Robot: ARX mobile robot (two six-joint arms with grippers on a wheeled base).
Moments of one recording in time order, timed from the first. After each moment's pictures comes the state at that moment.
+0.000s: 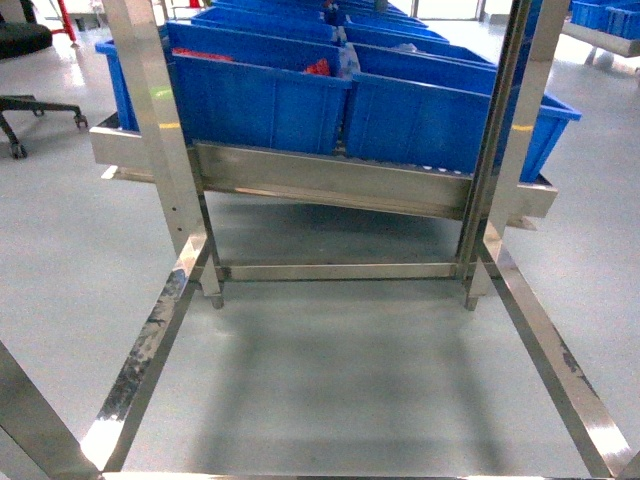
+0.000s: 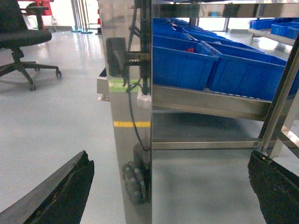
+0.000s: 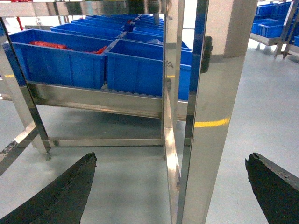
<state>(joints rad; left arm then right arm) 0.00 0.01 0.01 0.00 0.00 0.00 0.00 0.00 0.01 -0.01 0.00 0.00</state>
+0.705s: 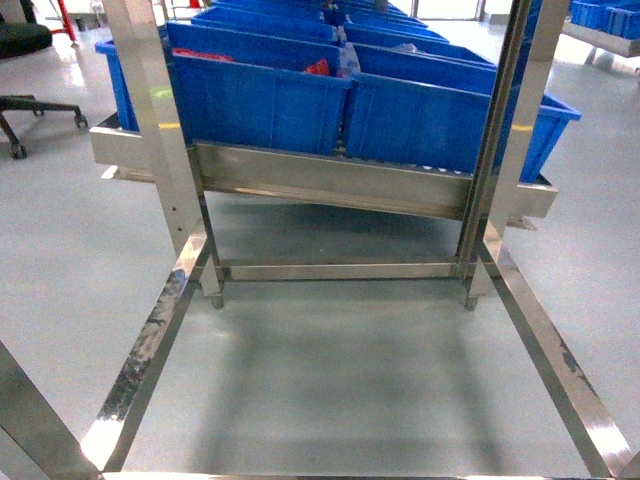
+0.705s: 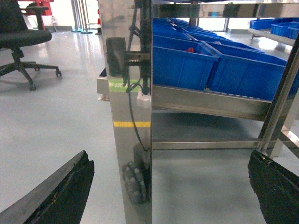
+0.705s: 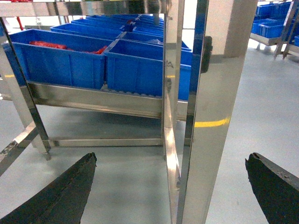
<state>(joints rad) 0.00 0.01 0.01 0.00 0.00 0.00 0.00 0.00 0.01 -0.01 0.00 0.00</state>
